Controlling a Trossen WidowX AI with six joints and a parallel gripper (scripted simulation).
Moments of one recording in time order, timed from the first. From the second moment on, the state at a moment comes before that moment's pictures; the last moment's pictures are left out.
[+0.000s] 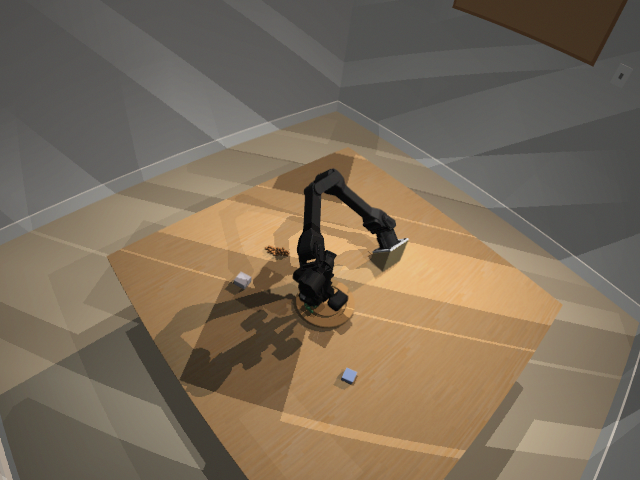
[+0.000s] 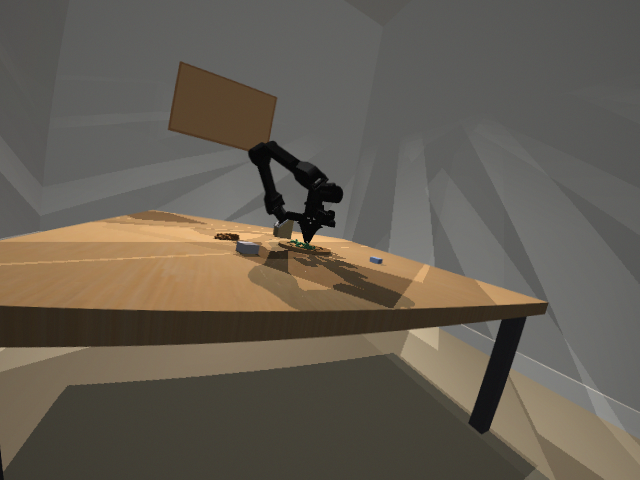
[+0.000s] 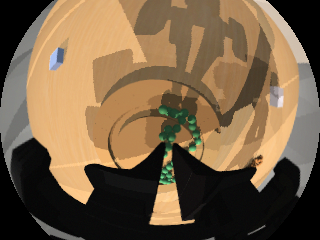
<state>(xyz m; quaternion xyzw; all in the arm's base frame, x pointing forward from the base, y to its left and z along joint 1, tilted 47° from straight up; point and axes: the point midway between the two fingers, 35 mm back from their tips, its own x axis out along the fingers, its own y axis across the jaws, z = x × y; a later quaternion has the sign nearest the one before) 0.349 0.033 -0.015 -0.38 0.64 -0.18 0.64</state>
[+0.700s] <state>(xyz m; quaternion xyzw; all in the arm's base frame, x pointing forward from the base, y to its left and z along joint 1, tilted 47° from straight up) 0.340 0.008 0.015 -0.37 0.64 -0.19 0.65</state>
